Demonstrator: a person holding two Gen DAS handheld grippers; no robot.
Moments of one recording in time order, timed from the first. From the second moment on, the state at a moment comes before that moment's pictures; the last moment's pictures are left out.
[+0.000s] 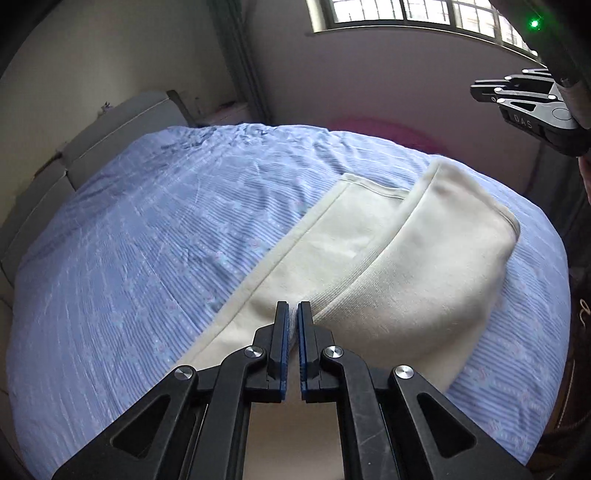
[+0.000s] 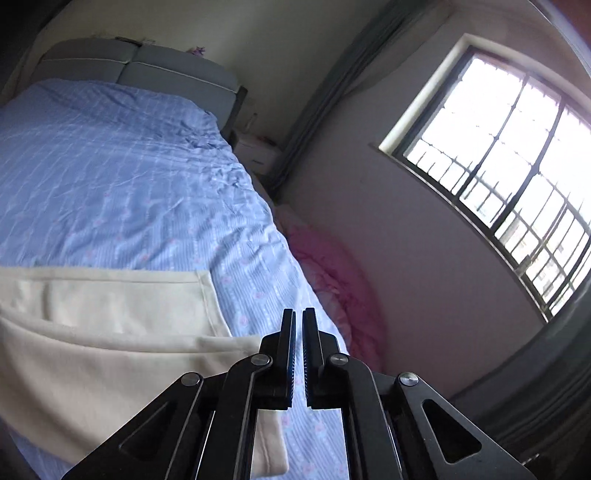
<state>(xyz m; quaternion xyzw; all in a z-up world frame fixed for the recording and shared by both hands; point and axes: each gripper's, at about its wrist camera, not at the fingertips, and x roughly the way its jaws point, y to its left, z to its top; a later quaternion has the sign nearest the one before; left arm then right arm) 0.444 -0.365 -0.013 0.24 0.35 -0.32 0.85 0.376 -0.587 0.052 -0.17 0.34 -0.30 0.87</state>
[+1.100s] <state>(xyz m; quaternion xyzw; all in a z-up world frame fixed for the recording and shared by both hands) 0.468 -0.381 -0.099 0.27 0.41 -0.31 0.81 0.455 -0.634 -0.115 -0.01 0.51 -0.14 0.85</state>
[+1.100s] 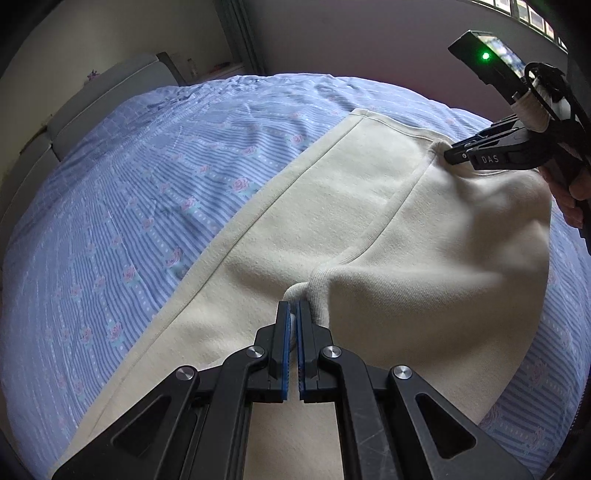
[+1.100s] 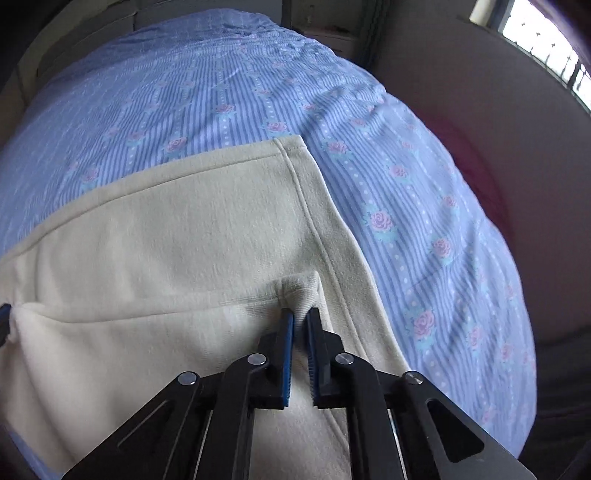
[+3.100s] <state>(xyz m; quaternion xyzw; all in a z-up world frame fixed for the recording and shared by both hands) 0.295 0.181 -0.051 -0.01 0.42 -0.05 0.90 0.301 -0.046 -0.036 -0.12 0.41 0.22 0.88</state>
